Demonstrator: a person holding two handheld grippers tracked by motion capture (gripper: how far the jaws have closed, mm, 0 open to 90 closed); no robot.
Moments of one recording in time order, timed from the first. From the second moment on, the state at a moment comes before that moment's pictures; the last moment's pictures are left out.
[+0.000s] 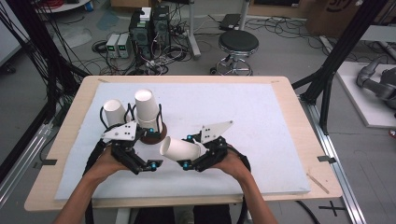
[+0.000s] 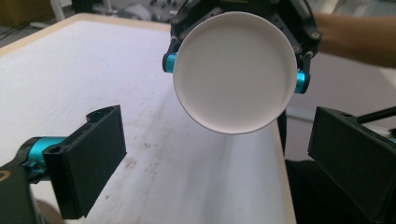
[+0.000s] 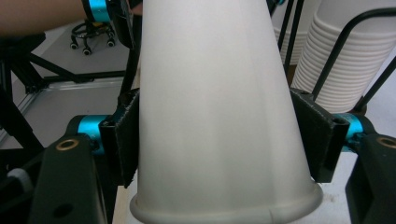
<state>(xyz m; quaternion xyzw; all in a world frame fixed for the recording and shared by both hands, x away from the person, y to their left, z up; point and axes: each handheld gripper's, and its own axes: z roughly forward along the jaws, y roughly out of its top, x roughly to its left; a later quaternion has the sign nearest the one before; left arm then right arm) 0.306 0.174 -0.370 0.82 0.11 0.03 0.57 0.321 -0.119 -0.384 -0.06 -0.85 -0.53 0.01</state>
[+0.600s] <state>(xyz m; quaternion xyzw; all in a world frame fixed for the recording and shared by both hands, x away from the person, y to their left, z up) 0.311 0.153 -0.339 0.93 0.09 0.00 0.35 0.320 -0.107 -0.372 -0.05 -0.92 -0.38 0.00</state>
